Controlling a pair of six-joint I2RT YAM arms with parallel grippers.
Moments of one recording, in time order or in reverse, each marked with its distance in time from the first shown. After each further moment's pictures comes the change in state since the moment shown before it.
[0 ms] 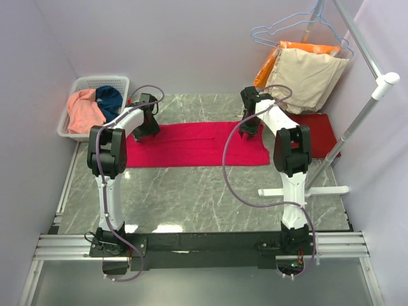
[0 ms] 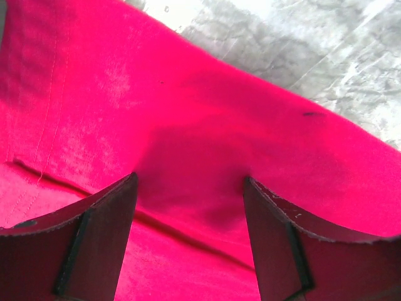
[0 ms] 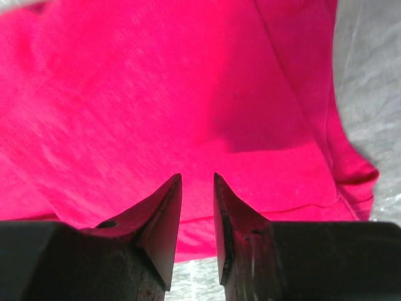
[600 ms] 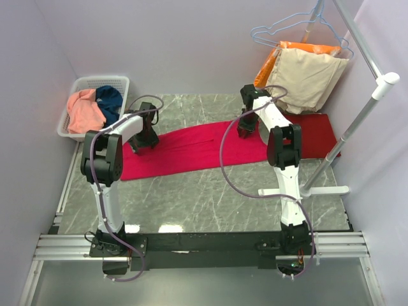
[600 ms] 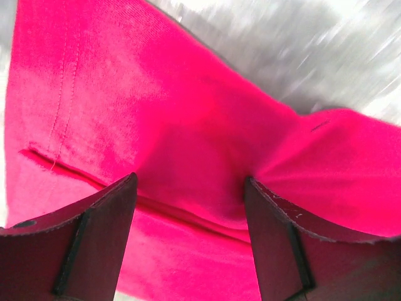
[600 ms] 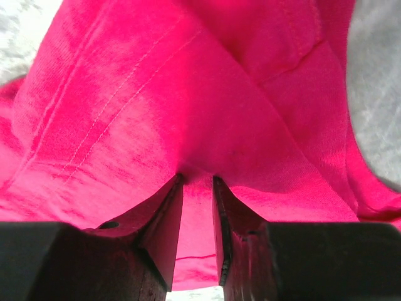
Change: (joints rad) left arm -0.023 -0.135 -0.190 -0.064 -0.013 -0.068; right arm -0.025 0.262 0.357 -0.164 -0.058 -0.010
